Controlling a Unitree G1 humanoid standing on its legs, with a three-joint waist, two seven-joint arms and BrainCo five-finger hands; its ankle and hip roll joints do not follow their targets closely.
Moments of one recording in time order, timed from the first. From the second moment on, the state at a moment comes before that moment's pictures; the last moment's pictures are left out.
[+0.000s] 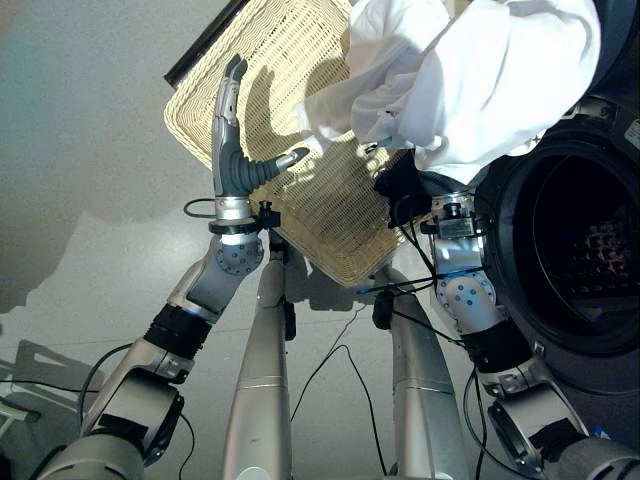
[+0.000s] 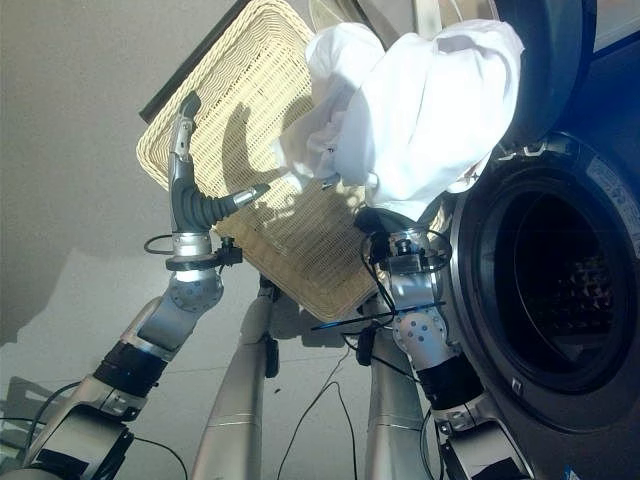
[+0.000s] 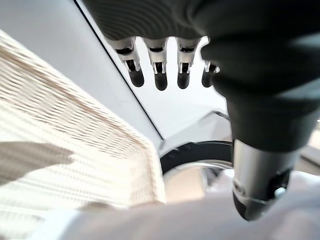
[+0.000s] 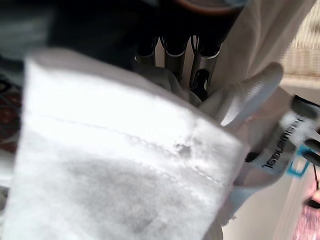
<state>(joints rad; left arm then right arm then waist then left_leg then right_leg) -0.67 0.49 -0.32 0.20 0.22 -0.32 0.76 -0.63 -0.27 0.21 0.03 1.29 -0.39 0.26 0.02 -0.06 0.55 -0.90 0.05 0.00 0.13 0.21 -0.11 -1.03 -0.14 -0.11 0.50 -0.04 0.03</state>
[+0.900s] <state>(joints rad) -0.83 0.54 -0.43 0.69 0.07 -0.47 0.95 -0.67 -0.42 -0.04 0.87 1.77 -0.47 0.09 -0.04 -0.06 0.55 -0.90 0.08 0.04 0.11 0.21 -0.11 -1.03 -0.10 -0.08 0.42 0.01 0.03</state>
